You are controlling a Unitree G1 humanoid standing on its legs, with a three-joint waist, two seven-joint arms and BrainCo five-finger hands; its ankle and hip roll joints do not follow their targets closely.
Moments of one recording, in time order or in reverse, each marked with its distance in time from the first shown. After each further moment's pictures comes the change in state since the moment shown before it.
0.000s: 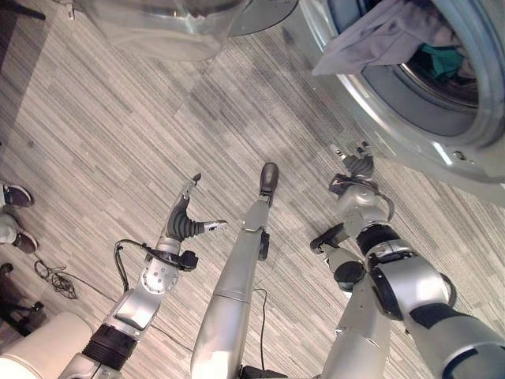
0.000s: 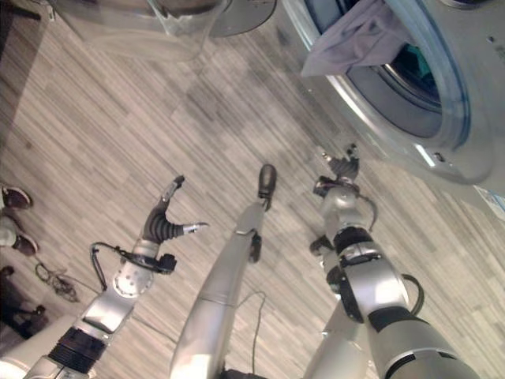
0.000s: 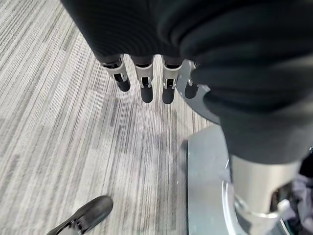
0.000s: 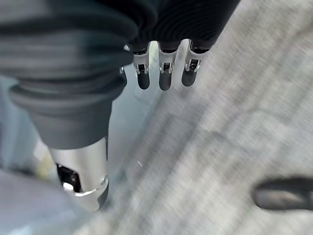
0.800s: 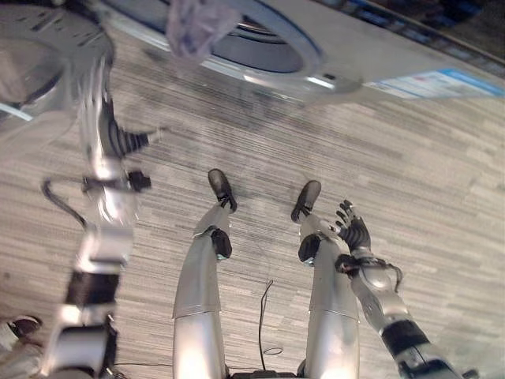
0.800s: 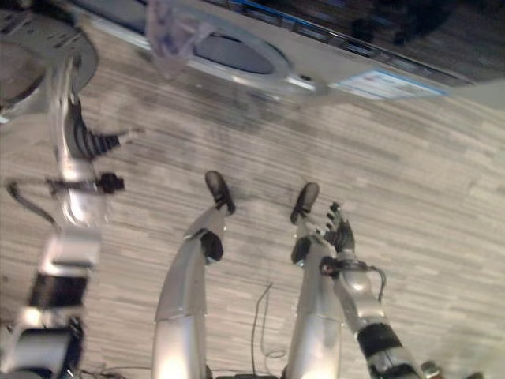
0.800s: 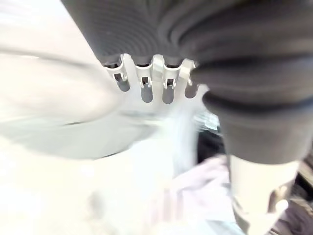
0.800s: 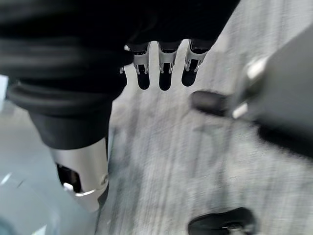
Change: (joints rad) left arm -0.099 -0.102 0.341 -0.107 0.390 0.160 0.089; right arm 0.615 -0.080 0.081 -0.622 -0.167 -0.003 0.135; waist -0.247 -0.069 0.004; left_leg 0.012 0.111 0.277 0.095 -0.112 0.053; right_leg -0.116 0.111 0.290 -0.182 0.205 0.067
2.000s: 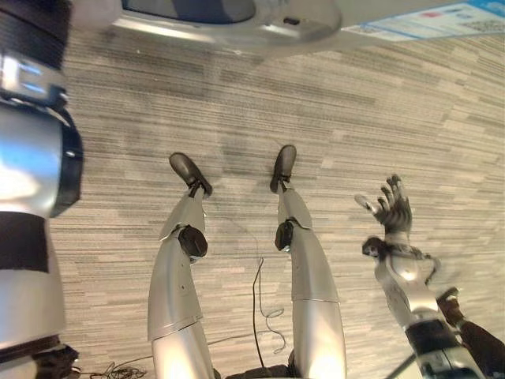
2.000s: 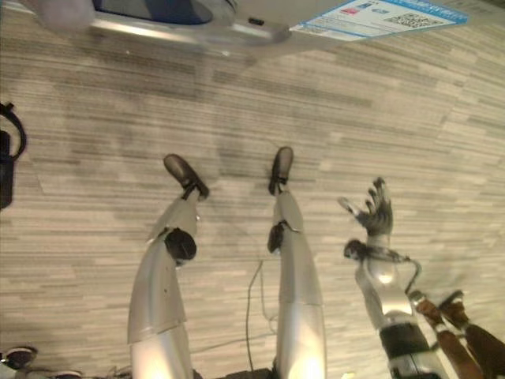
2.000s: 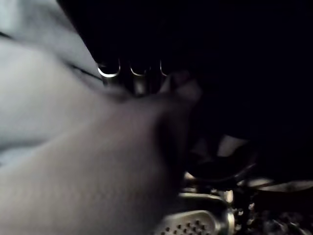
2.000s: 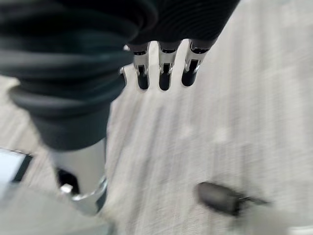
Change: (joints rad) left arm -1.581 0.236 -0.652 0.861 -1.388 -0.329 0.110; right arm 0.319 -0.145 -0.169 -0.288 0.034 -0.006 -0.086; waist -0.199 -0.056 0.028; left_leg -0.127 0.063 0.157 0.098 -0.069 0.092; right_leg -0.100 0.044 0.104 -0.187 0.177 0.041
